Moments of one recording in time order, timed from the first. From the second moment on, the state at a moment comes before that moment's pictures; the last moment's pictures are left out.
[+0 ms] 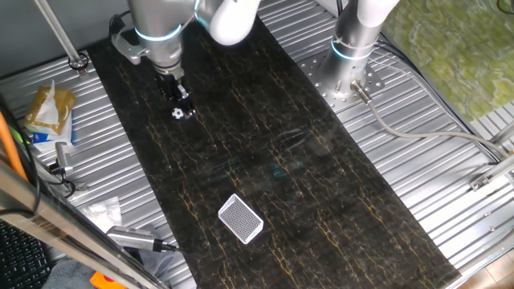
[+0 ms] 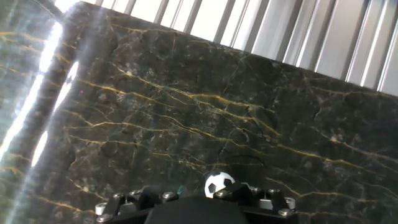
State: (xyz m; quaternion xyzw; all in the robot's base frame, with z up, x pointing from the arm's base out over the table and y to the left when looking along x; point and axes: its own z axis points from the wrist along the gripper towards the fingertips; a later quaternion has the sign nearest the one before) arm 0.541 -0.082 0.074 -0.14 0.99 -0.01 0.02
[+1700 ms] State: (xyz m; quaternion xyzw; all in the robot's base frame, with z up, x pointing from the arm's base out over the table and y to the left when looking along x) arm 0.557 -0.113 0.034 -0.14 0.99 -0.01 0.02
